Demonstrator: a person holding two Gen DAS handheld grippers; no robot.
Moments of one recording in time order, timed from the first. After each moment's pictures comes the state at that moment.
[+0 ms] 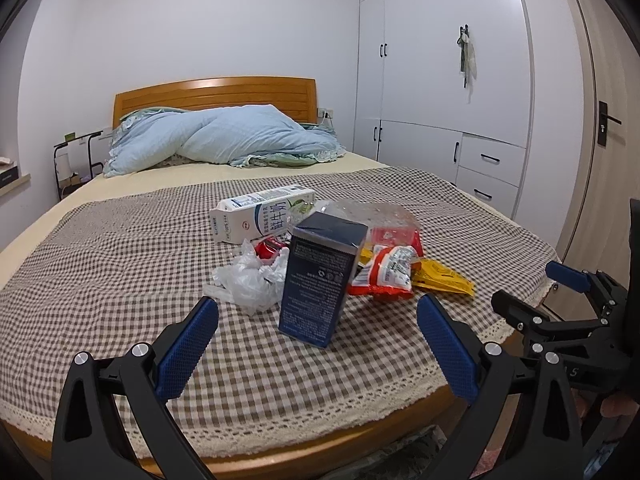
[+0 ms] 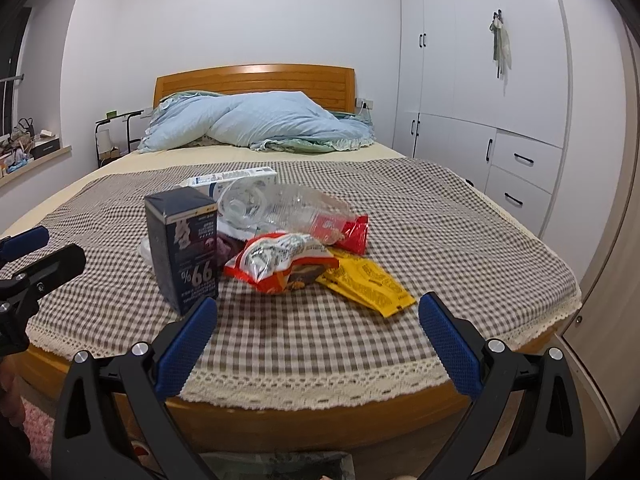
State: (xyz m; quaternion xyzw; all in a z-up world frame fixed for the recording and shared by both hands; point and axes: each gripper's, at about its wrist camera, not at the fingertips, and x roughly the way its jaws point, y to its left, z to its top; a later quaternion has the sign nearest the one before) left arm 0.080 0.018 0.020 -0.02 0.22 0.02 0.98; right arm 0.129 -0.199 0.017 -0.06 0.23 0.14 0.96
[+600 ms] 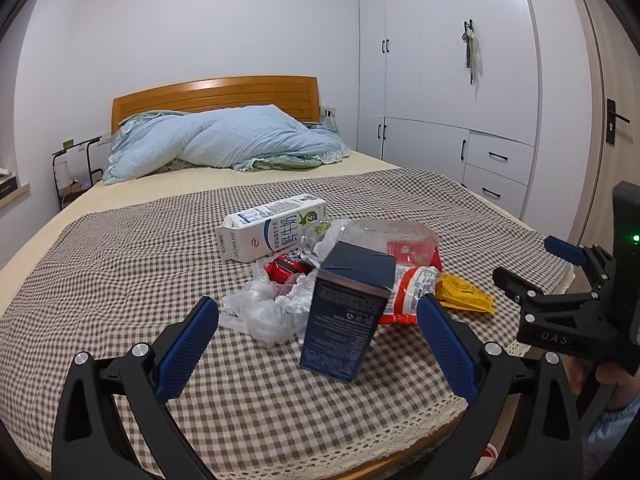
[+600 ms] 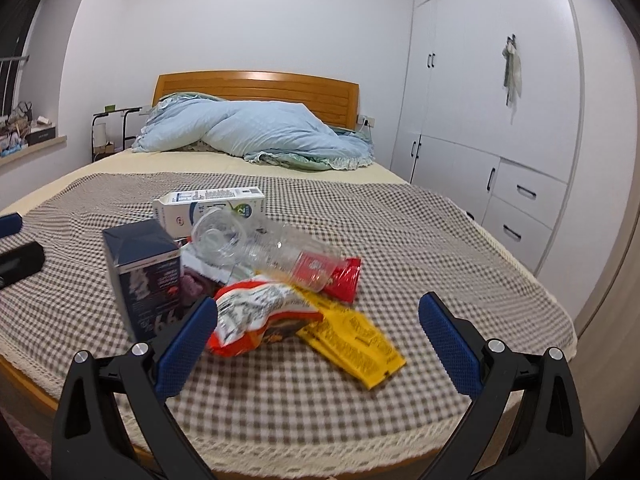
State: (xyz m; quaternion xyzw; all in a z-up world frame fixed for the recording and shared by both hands) left arm 0.118 0.041 0.038 -0.01 0.23 0.02 0.97; right arm 0.187 -0.188 0.032 -0.10 0.20 0.14 0.97
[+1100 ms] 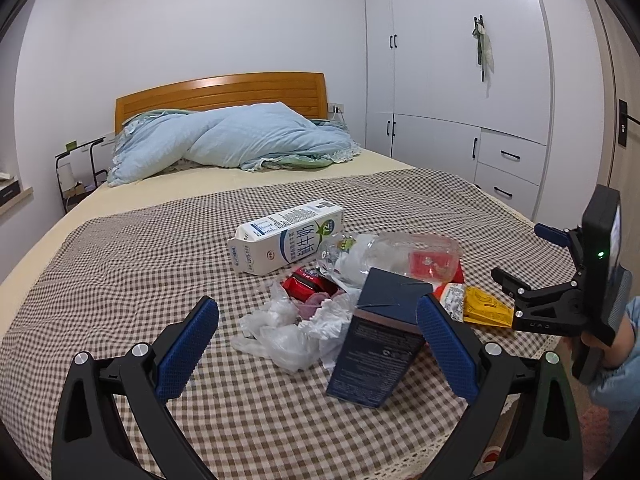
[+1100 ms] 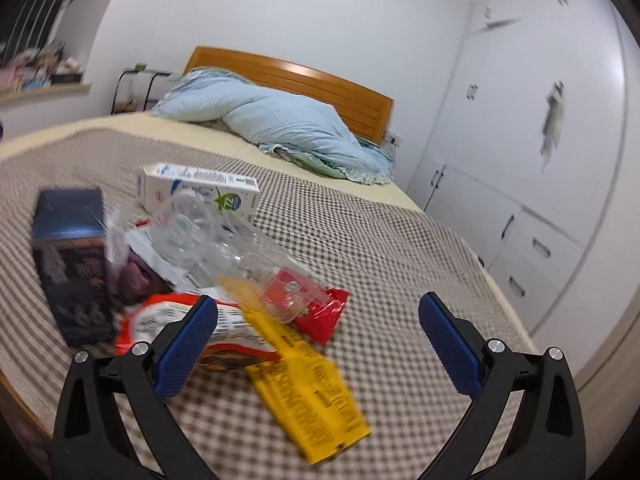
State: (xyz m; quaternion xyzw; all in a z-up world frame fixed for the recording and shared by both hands) left arm 0.150 0.062 0.050 0.00 0.24 0.04 0.97; right arm 0.258 -0.185 0.017 -0.22 0.17 0.17 0.95
